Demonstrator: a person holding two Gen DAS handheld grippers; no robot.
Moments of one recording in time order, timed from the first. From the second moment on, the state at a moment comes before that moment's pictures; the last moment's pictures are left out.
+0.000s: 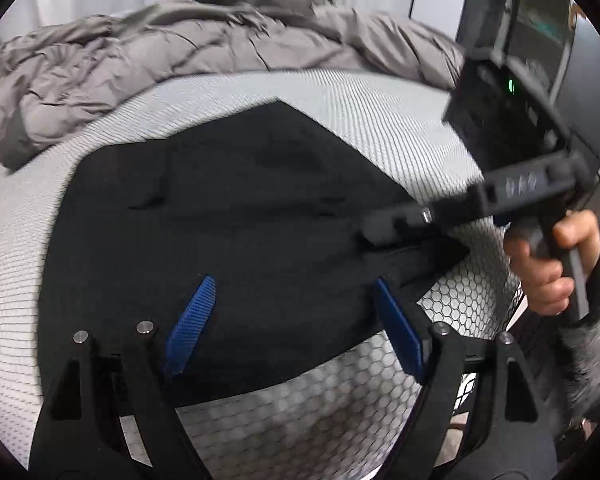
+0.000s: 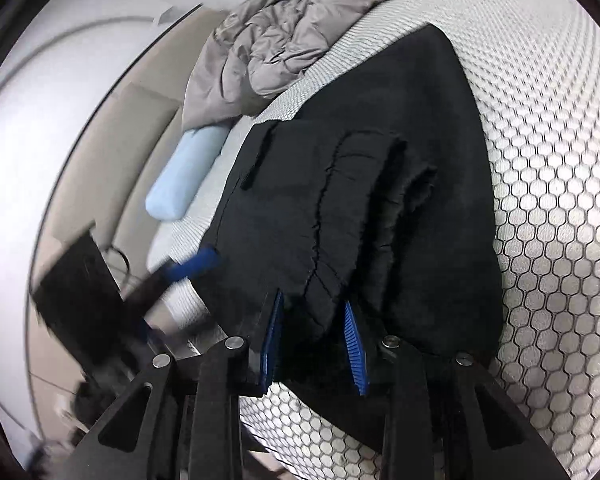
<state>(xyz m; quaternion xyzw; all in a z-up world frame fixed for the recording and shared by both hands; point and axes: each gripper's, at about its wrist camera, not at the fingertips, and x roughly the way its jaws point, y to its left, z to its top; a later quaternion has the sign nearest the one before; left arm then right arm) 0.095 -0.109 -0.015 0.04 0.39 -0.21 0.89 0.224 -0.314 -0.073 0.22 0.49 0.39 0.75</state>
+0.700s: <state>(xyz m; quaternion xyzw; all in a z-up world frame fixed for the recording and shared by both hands) 0.084 -0.104 -0.017 0.03 0.41 -0.22 0.89 0.193 -0.334 -0.038 0.14 0.45 0.36 0.81</state>
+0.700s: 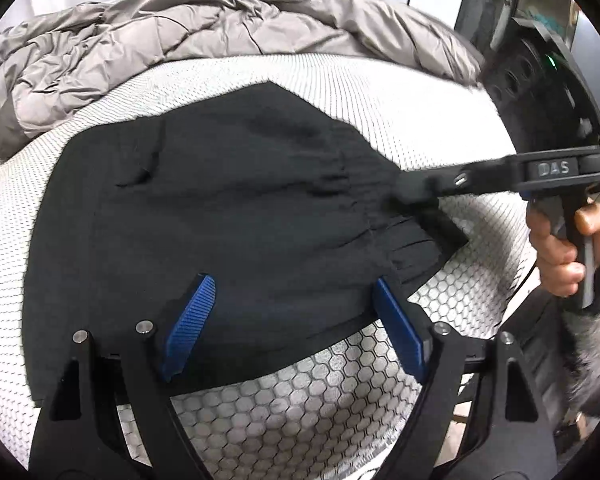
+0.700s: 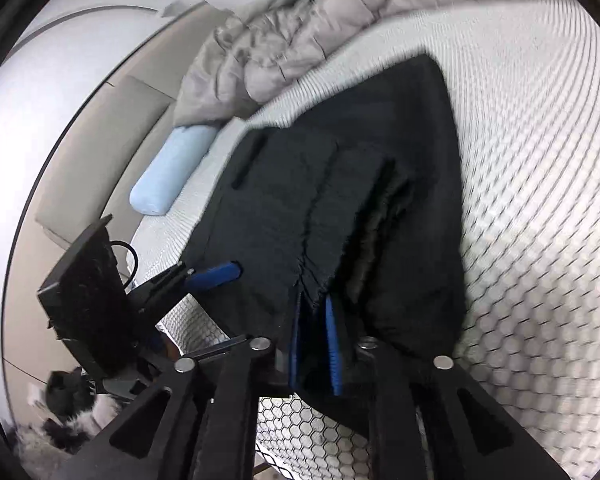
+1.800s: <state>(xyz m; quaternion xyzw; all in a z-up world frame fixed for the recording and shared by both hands) 0.157 0.050 -0.036 -0.16 0.43 -0.04 0.89 0.264 -0.356 -0.054 0.19 0.43 0.21 0.86</state>
